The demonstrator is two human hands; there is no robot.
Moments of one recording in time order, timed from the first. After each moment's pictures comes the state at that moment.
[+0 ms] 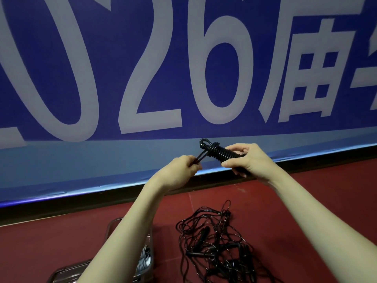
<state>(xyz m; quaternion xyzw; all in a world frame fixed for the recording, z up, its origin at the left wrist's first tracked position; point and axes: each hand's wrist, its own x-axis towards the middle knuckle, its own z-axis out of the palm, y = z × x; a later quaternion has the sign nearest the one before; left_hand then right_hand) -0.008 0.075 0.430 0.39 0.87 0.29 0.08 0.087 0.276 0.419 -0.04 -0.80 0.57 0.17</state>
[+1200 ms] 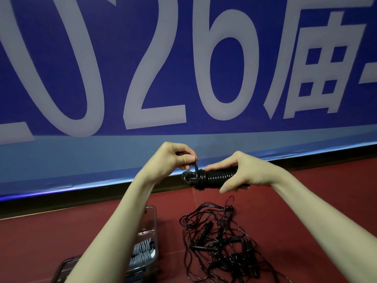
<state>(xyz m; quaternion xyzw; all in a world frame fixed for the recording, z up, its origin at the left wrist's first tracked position) -0.015 0.047 0.435 0.41 0.75 0.51 0.08 0.103 0.244 0.429 0.08 -0.89 0.45 -0.01</state>
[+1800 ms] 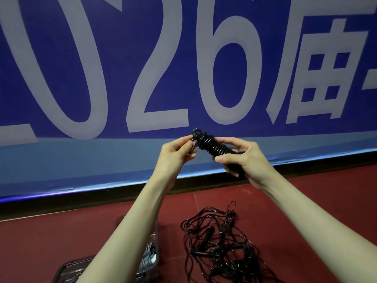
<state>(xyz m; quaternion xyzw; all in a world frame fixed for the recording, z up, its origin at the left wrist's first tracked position) -0.010 0.067 0.432 0.30 0.62 0.72 0.06 0.087 0.230 0.428 0.06 -0.72 0.65 0.22</state>
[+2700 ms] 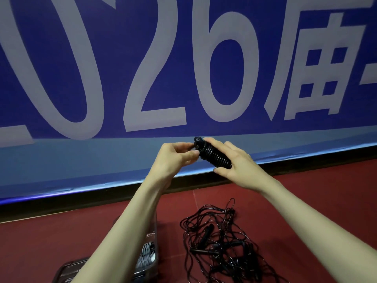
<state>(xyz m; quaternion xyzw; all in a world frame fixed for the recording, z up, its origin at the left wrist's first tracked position) -0.005 0.064 0.434 0.27 0.71 0.65 0.09 0.077 0.244 0.406 0.04 -0.93 0.27 0.24</state>
